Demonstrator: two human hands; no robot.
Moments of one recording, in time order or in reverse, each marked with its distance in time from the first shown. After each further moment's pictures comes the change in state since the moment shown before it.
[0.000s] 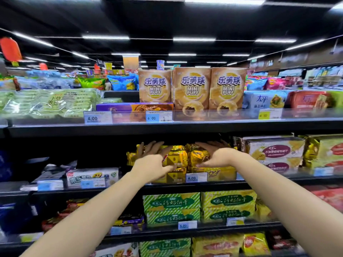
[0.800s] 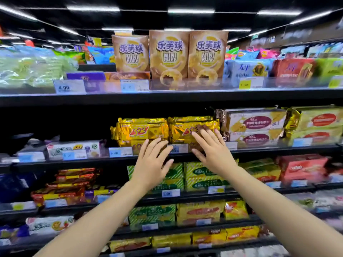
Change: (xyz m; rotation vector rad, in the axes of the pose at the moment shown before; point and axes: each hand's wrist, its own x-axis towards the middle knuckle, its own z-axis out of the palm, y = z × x) left_hand -0.082 0.085 0.065 -0.109 0.521 0.274; right_hand -0.067 0.024 0.120 -0.138 0.904 -0.209
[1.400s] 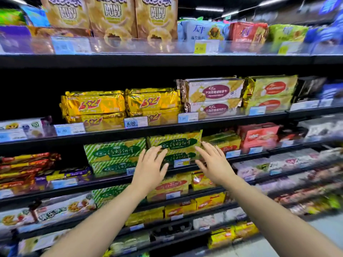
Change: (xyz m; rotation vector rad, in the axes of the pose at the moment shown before) left_hand -0.051 0.123 0.089 -0.102 -0.438 -0.157; right_hand -0.181 0.064 -0.001 0.021 -0.498 0.349
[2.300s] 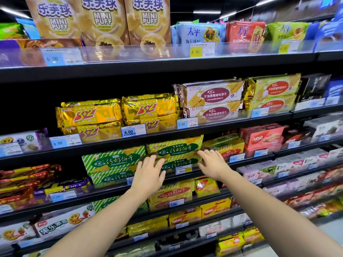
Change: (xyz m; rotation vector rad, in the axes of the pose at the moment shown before) left_hand 0.020 -0.017 0.020 0.104 -0.186 -0.069; right_hand 0.047 0.016 0.018 0.117 -0.250 0.101
